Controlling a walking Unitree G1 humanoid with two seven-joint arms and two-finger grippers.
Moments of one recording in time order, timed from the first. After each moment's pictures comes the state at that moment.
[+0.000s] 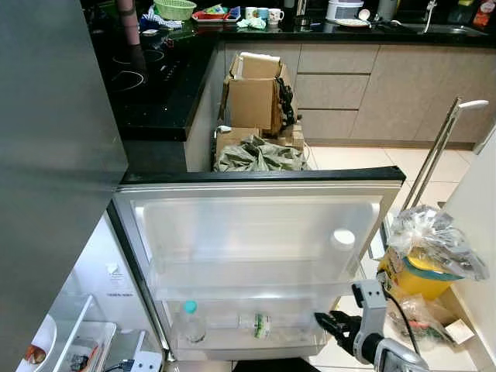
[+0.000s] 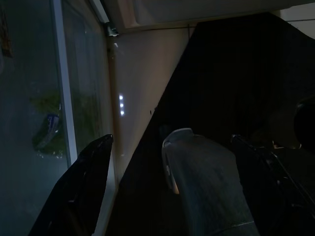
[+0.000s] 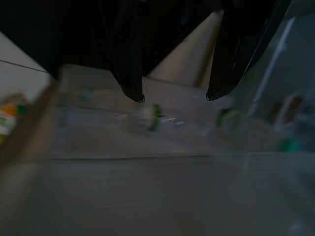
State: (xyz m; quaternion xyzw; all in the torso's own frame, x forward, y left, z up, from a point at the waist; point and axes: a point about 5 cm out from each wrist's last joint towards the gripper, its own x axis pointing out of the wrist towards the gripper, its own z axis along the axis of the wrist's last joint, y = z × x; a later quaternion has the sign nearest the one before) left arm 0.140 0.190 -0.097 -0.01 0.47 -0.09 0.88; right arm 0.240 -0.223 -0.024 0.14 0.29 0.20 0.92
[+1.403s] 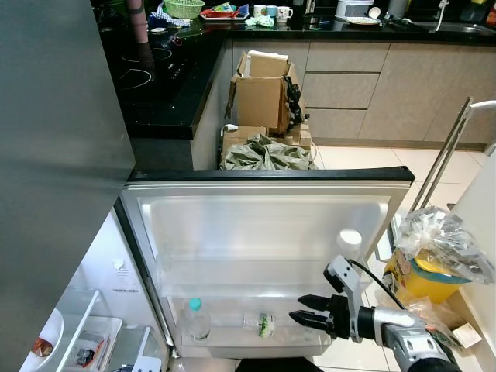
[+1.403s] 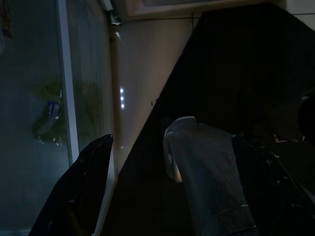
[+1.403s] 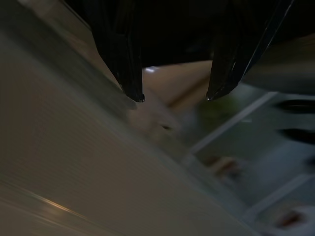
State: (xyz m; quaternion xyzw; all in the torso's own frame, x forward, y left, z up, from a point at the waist) left arm 0.133 0.191 -0.099 -0.01 0.48 -0.09 0.87; right arm 0.274 -0.210 0.029 -0.03 0.25 0.40 0.88
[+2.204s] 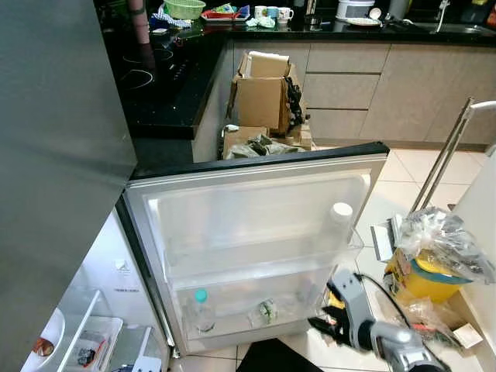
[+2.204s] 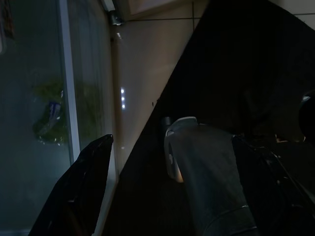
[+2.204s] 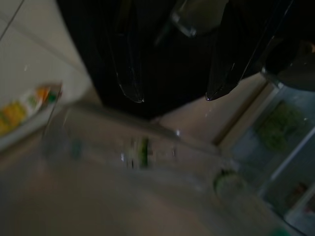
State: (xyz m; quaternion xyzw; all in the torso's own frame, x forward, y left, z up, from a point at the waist) left arm 0.133 0.190 -0.099 -0.01 0.48 -0.09 0.87; right arm 0.249 -0.222 -0.020 -0.04 0.34 0.25 0.91
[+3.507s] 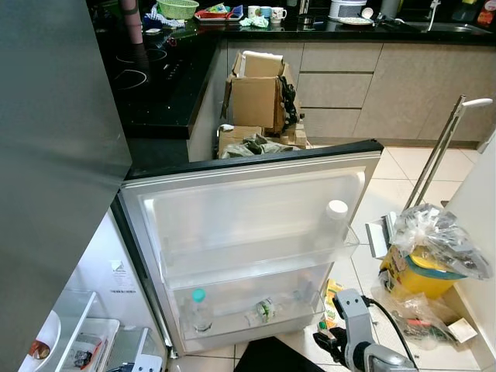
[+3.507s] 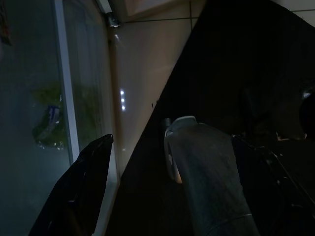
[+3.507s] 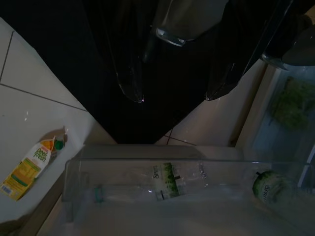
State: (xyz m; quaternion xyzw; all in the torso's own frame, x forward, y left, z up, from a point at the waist) left arm 0.137 0.190 -0.098 0.00 0.48 -0.09 0.87; right arm 0.238 -0.215 -0.039 0.02 0.37 0.15 0.92
